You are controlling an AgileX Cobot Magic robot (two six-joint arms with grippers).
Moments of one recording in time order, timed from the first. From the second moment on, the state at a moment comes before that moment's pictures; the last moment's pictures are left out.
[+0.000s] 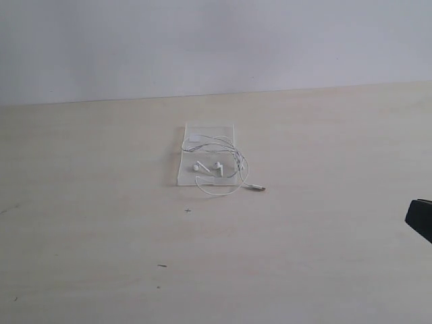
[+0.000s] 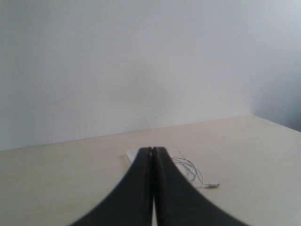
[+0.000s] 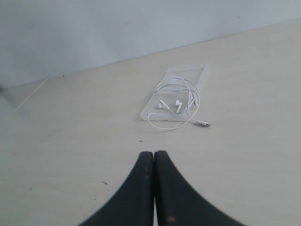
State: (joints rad) left arm -0.10 0.01 -0.04 1.75 -0.21 -1.89; right arm 0.61 0.36 -0.18 -0.21 0.20 0.63
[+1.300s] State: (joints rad) left arm -0.10 0.01 -0.04 0.95 0.07 -1.24; right arm 0.61 0.36 -0.18 -0.21 0.20 0.63
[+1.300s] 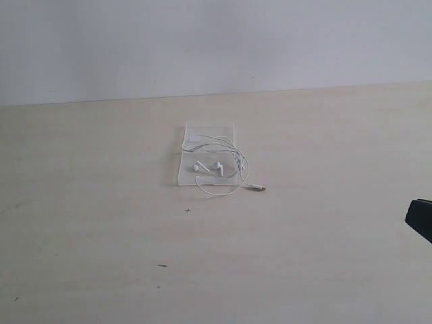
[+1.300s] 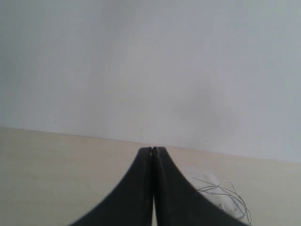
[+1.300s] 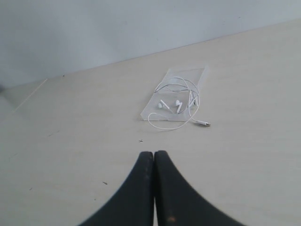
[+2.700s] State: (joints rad) left arm -0.03 0.01 0.00 -0.11 0.25 -0.07; right arm 0.61 0.36 -0.18 -0.21 0.20 0.63
